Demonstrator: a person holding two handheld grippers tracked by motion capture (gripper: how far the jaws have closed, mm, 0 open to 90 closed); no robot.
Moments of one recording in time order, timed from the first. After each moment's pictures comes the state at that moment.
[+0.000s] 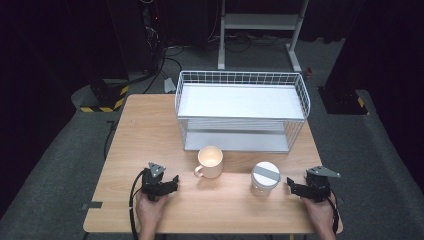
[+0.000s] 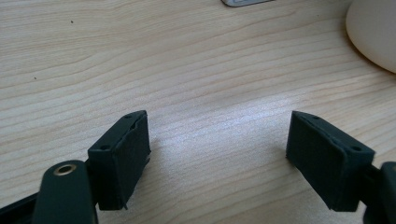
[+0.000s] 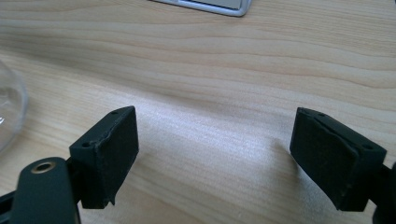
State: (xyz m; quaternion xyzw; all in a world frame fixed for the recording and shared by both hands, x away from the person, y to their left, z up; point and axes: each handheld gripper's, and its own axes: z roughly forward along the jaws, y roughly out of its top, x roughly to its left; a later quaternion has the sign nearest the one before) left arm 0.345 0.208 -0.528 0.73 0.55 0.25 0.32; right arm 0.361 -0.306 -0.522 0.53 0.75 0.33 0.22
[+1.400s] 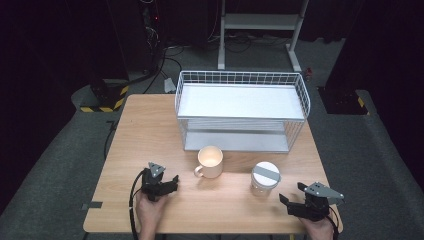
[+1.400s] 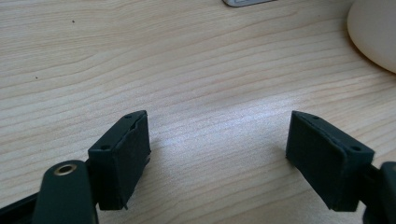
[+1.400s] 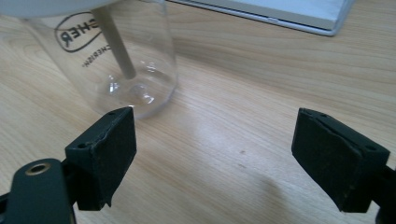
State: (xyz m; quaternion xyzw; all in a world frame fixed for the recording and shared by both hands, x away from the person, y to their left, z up) left arm 0.345 0.208 -0.528 0.73 0.55 0.25 0.32; right arm 0.305 -0.287 -0.513 0.45 0.77 0.42 0.19
